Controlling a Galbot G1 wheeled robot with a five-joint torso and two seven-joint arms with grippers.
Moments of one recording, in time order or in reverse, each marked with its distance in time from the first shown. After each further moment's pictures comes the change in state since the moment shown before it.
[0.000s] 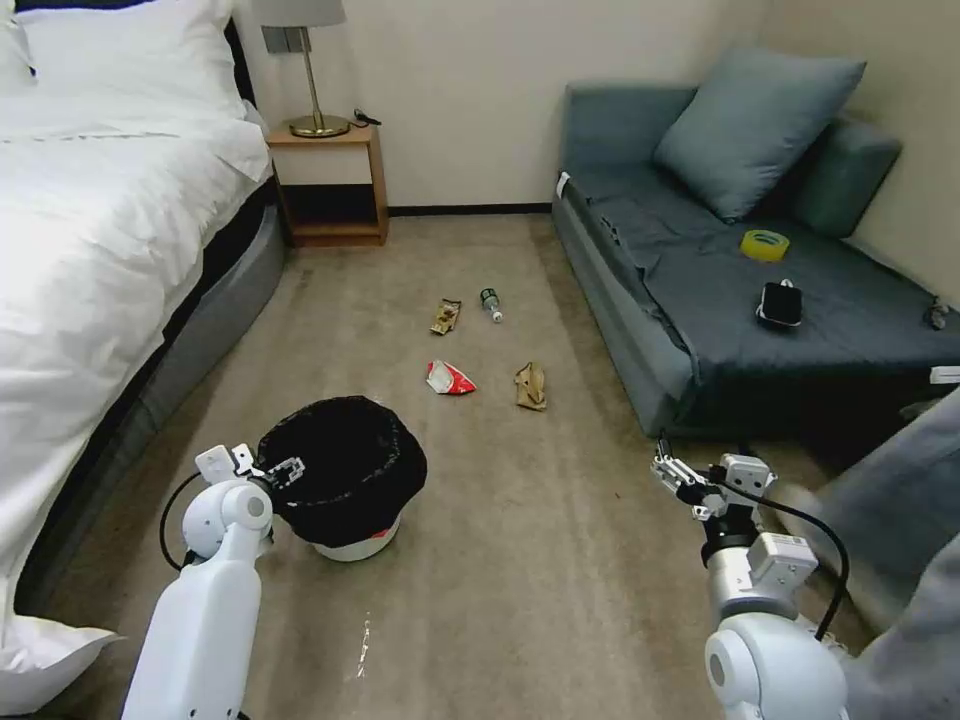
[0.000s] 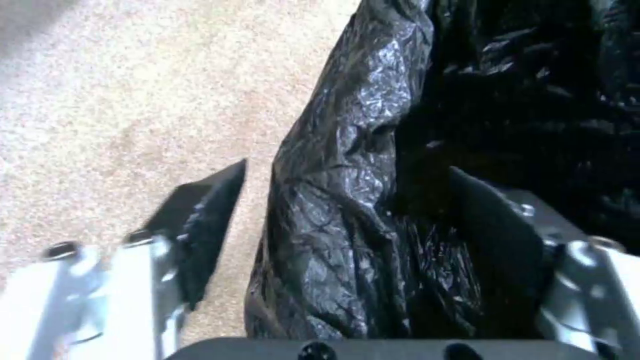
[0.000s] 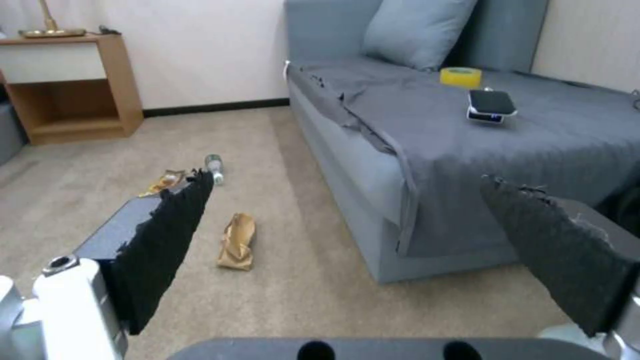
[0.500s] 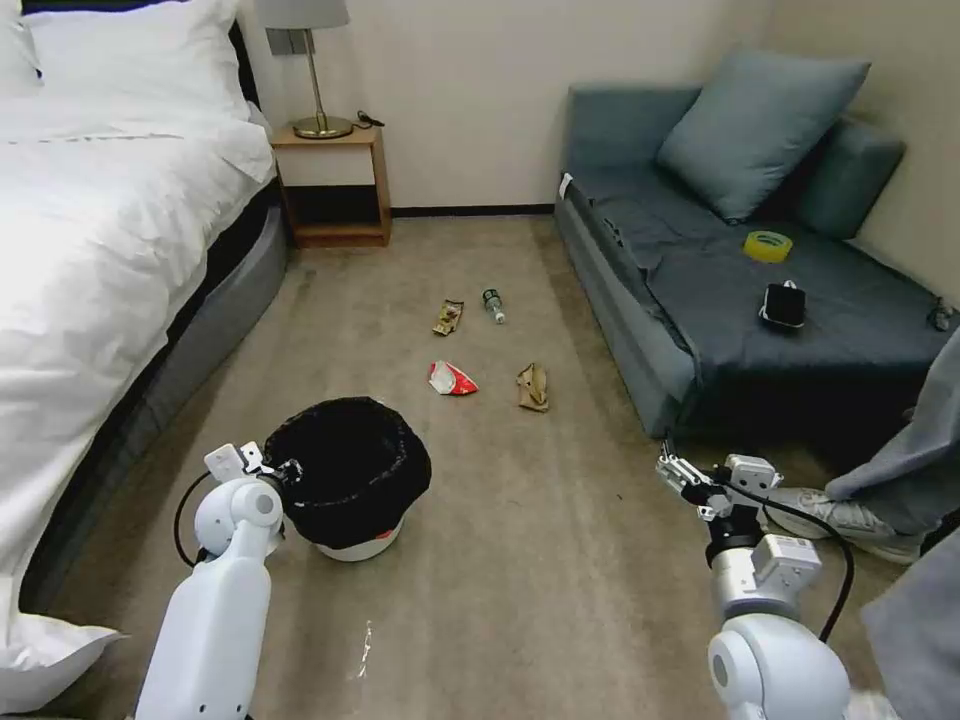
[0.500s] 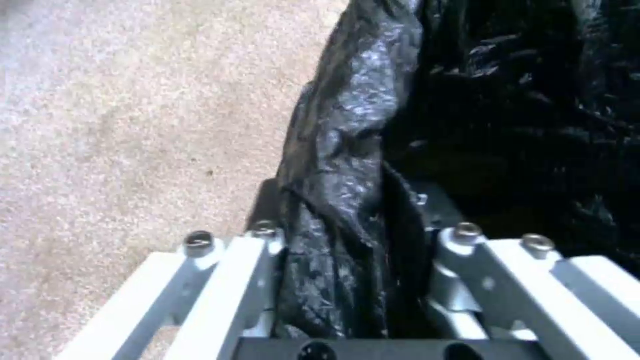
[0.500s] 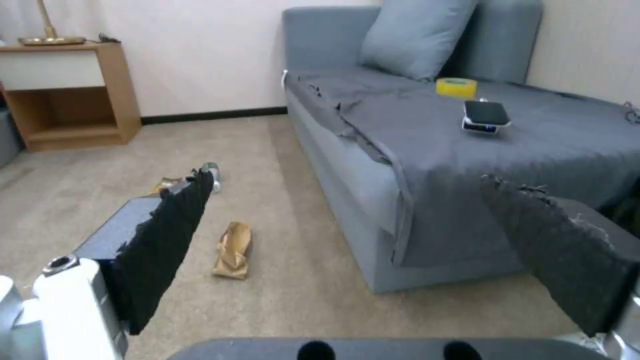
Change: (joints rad) left arm 0.003 -0.016 0.009 -0.004 -0.049 -0.001 -0.024; right arm -0.005 -0.017 0.008 -0.004 0.007 0.030 0.010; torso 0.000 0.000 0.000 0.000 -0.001
